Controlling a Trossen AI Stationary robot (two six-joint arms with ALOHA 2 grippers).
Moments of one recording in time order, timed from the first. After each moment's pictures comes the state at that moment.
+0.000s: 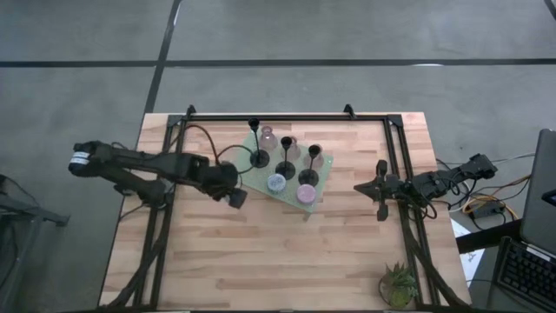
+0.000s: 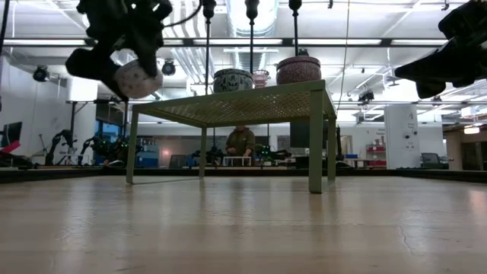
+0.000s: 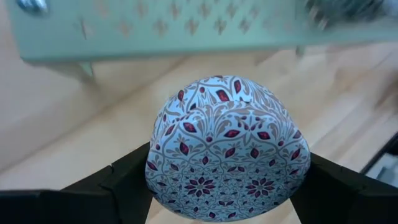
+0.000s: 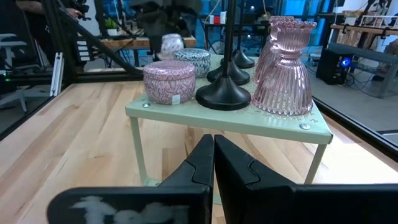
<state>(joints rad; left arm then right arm) -0.07 1.21 1.00 -0.83 0.00 -1.16 0.39 0.04 0.07 -0.16 0.50 0.10</state>
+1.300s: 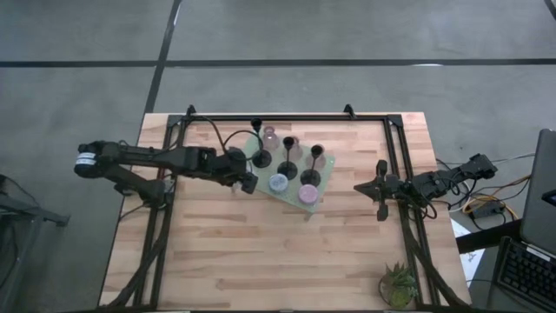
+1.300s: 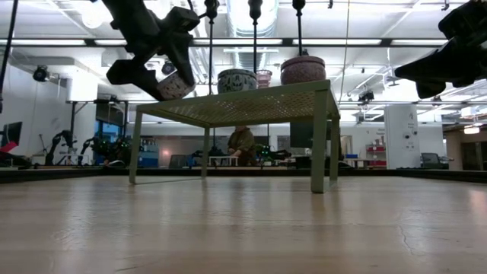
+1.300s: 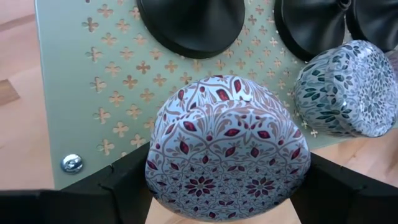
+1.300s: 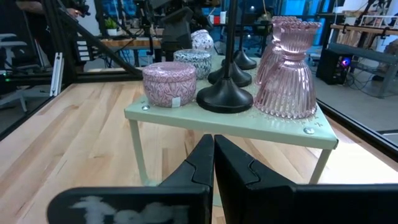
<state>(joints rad) 0.03 1.29 1.03 -0.68 -0.17 -1.00 0.39 0.04 0.07 -0.16 0.50 0.10</state>
